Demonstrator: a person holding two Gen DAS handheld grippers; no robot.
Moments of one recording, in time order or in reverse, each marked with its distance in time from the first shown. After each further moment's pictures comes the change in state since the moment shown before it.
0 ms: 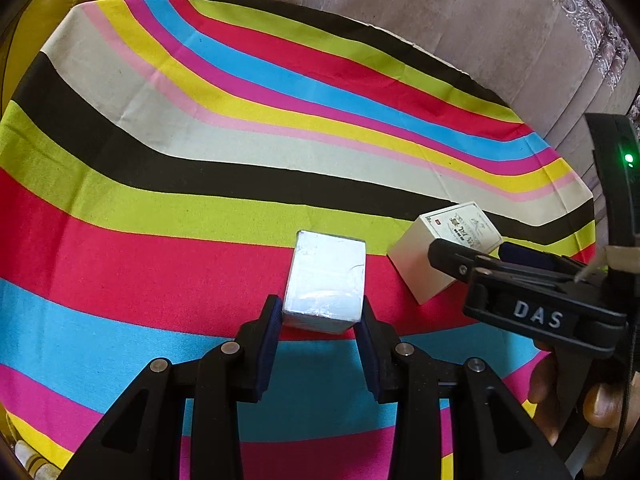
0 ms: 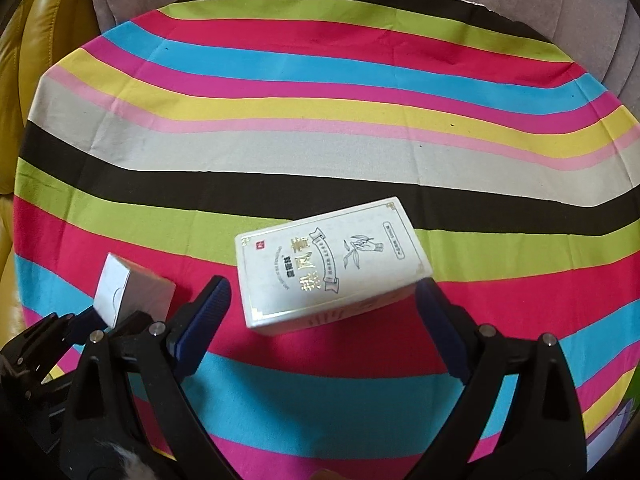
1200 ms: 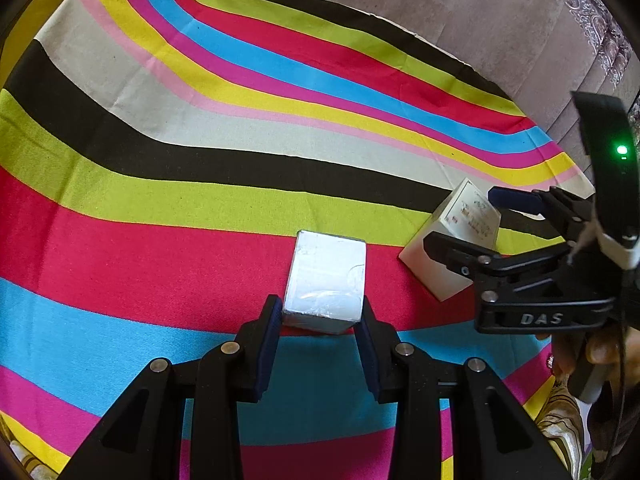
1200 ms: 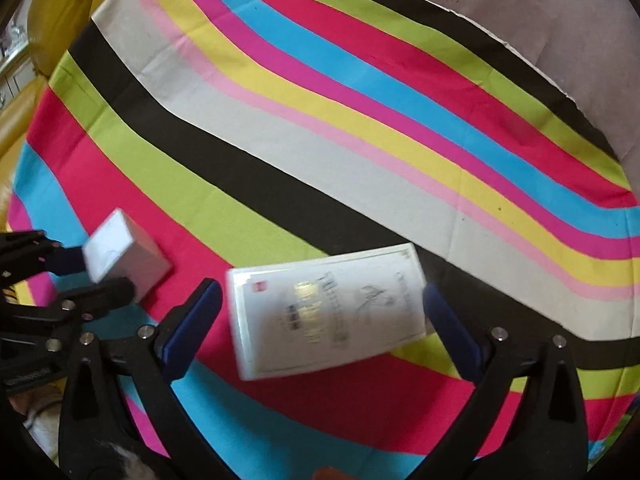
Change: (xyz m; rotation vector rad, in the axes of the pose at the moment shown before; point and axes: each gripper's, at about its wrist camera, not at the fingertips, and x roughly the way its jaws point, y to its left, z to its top) left arm 0.009 0.004 -0.005 0.002 0.026 -0.009; right arm 0.018 0.010 0.015 -0.437 -0.038 0.058
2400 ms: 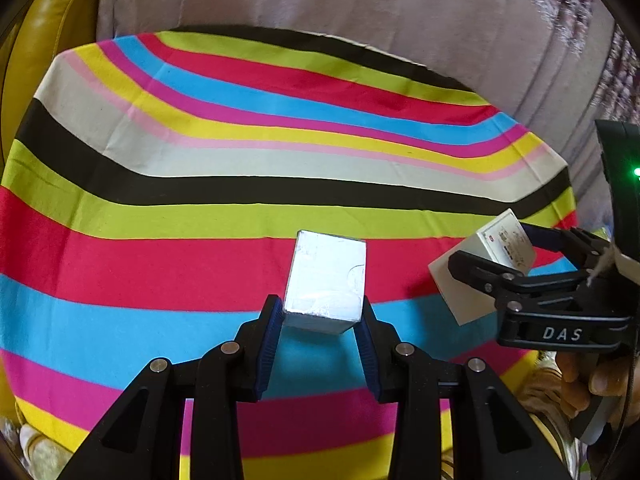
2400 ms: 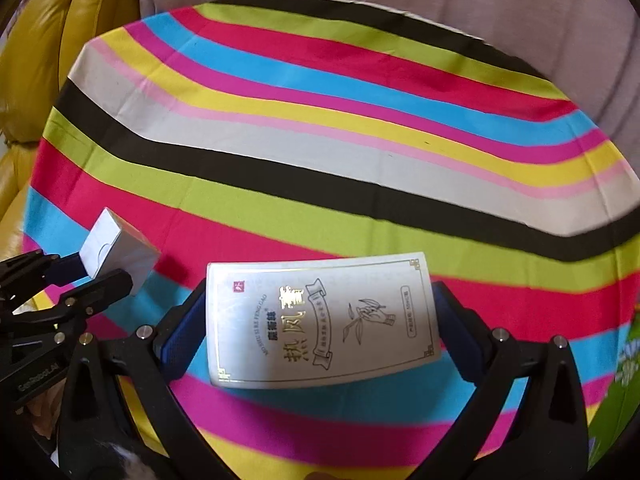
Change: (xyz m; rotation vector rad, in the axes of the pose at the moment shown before) left arm -0.048 -0.043 -0.024 0.117 -0.070 -0.010; right arm -0.076 -0.022 -0.067 0.281 -0.033 -0.069
